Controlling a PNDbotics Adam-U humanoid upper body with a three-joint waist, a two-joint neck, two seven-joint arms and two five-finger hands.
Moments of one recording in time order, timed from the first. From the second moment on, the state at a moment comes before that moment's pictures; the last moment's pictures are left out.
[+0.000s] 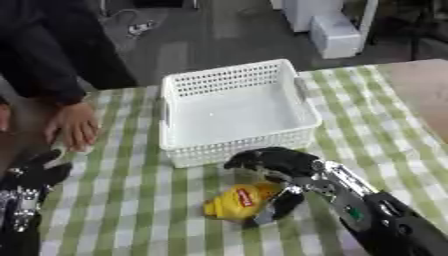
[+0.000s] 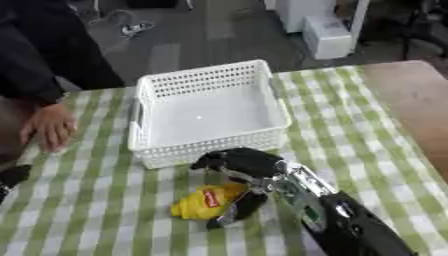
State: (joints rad) left arm -0.05 0.26 -0.05 -1.84 0.08 -0.14 0.24; right arm -0.63 -0.38 0.43 -1.28 0.80 -0.41 0.32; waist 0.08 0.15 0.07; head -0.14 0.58
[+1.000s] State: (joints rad) left arm -0.06 0.25 -0.05 -1.84 0.08 -0.13 0.24; right arm -0.64 -0.33 0.40 -1.20 0.87 -0.42 0.22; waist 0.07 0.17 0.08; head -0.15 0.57
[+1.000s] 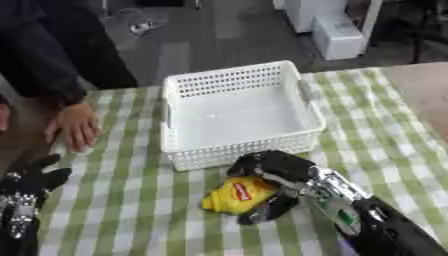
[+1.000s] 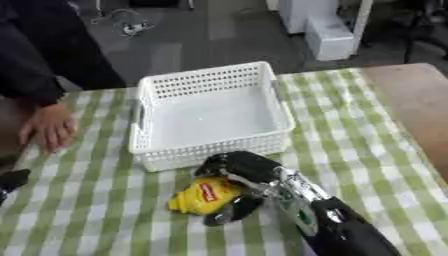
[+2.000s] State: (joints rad) left arm -0.07 0.25 -0.05 -1.84 0.08 -0.13 0.23; right arm -0.67 -0.28 0.37 -1.01 0.91 -0.50 -0.03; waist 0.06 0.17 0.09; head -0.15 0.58
